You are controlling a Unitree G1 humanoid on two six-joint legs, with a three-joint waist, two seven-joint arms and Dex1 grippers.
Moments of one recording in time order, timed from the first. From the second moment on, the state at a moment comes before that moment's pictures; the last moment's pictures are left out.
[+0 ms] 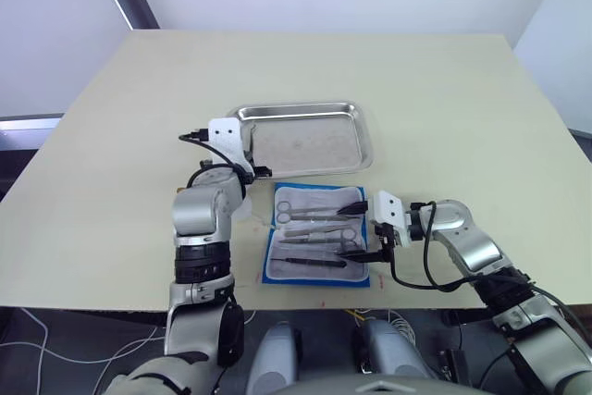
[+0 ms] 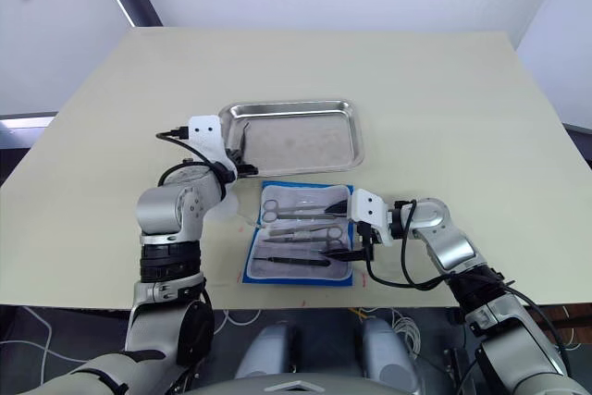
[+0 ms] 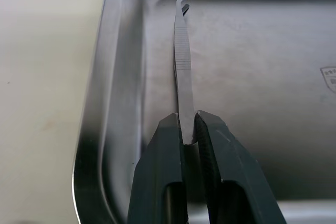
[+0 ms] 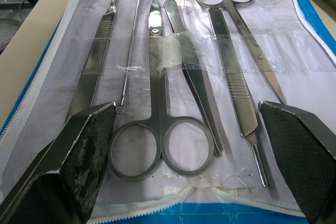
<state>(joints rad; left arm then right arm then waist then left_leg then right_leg) -0.58 0.16 0.23 -0.03 -0.12 1.03 0.06 -0.41 -0.43 0.40 0.23 0.15 0.01 1.15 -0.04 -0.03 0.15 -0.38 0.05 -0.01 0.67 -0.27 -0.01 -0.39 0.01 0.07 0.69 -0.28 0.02</state>
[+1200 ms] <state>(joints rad) -0.59 0.15 0.24 -0.01 -0.12 0.96 0.09 -0.41 -0.43 0.40 0.24 0.15 0.01 1.15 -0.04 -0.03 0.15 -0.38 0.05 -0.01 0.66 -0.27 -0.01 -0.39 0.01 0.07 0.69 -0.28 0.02</state>
